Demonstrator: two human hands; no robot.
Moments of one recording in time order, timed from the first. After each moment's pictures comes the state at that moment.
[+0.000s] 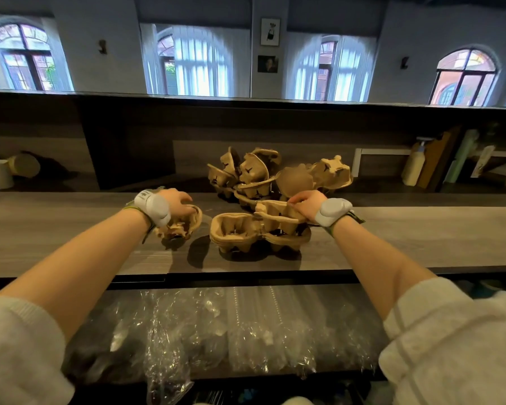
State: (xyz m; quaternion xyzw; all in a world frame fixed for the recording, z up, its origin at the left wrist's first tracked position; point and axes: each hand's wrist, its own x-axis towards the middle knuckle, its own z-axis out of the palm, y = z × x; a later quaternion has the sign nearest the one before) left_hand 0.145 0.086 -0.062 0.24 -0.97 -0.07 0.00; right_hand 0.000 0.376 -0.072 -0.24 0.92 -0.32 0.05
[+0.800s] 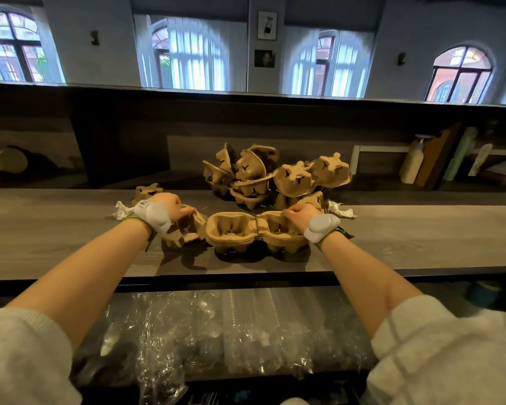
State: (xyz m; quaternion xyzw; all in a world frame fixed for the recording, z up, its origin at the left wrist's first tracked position) left_hand 0.128 0.072 -0.089 0.27 -0.96 -0.08 0.03; right_hand 0.003 0.362 -0.101 -0.19 0.94 -0.29 0.06
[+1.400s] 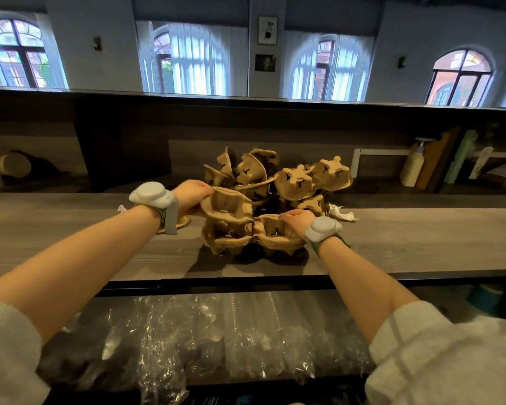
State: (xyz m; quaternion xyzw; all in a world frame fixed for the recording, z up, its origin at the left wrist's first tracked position) left_hand 0.120 0.129 -0.053 0.23 -0.82 -0.51 0.10; right_hand 0.008 0.355 -0.105 -0.14 0.90 -0.40 0.11
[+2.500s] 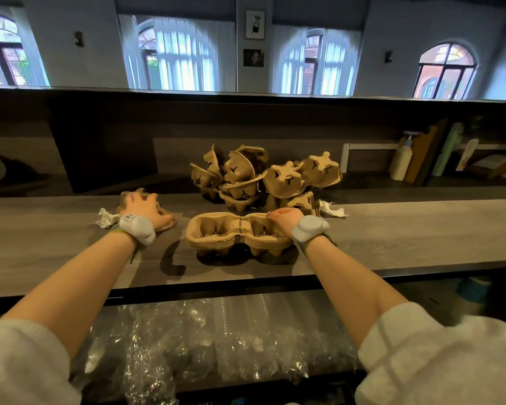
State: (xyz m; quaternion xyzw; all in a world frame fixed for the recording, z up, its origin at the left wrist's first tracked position) left_hand 0.121 0.056 -0.108 0.35 -0.93 -0.05 0.10; right_hand 0.003 0.348 -0.108 -0.13 0.89 -0.43 0.13
